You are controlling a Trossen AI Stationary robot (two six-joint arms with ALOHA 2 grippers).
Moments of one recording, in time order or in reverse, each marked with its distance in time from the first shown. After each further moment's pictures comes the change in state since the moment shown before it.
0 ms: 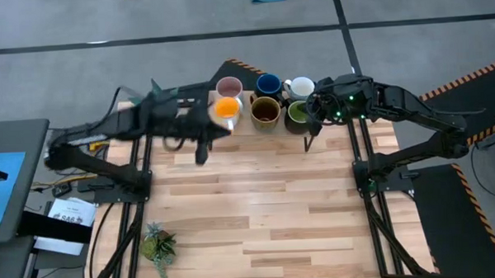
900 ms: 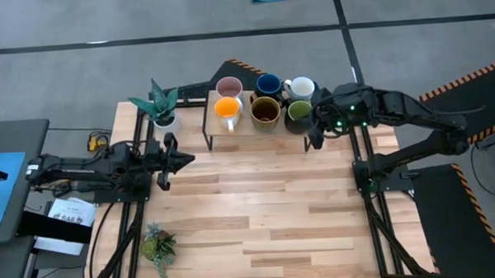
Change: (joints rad) left arm -0.121 -0.826 -1.231 0.959 -0.059 -0.221; right arm 0.110 0.000 0.000 0.010 -0.079 0.058
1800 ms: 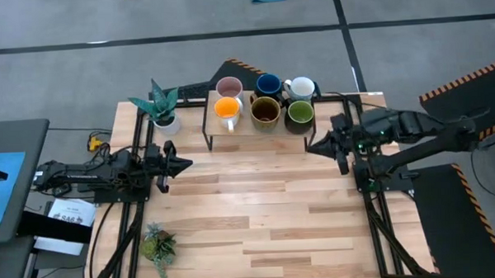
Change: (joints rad) left arm 0.000 -0.233 -0.220 -0.029 -0.025 -0.112; right arm 0.210 -0.272 -0.322 0.198 -0.069 0.081
